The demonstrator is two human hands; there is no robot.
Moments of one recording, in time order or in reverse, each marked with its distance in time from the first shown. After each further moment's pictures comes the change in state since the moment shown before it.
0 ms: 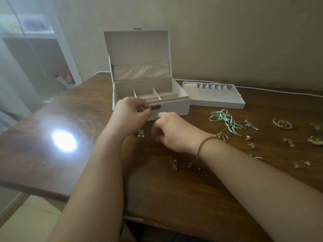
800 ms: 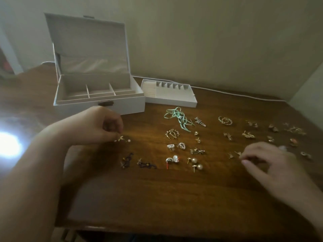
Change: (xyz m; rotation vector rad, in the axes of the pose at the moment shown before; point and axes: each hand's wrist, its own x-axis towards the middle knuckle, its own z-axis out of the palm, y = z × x) left_hand -0.010 0.015 0.009 0.128 -0.597 0.278; right_hand -0.262 0.121 -0.057 -0.131 0.317 0.431
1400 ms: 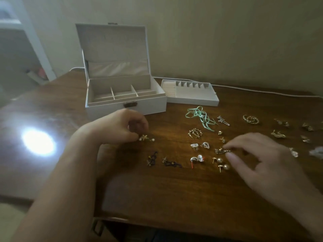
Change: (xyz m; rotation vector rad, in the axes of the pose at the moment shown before) left_hand -0.003 -0.004 -0.003 -0.057 -0.063 0.011; right_hand 0.022 -0.076 0.021 0.070 0.111 -0.178
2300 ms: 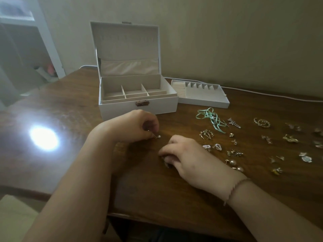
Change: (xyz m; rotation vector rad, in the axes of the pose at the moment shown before) left_hand 0.004 0.000 0.002 0.107 -0.022 -0.021; right_hand 0.070 -0.093 0.079 0.128 -0.460 -0.113
